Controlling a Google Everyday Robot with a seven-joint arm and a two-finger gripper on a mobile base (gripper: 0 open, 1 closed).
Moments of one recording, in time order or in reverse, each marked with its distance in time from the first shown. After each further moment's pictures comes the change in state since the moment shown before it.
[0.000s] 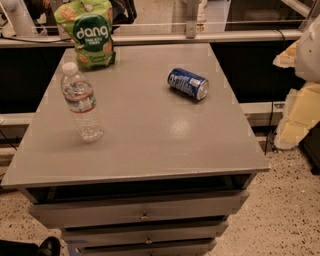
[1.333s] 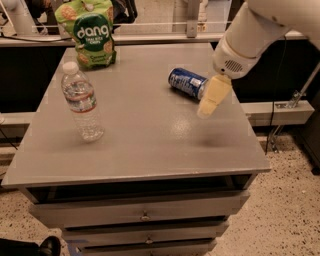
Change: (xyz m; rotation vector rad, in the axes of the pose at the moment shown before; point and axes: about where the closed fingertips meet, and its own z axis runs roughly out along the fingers) arm -0.090 -0.095 0.121 0.013 -0.086 0.089
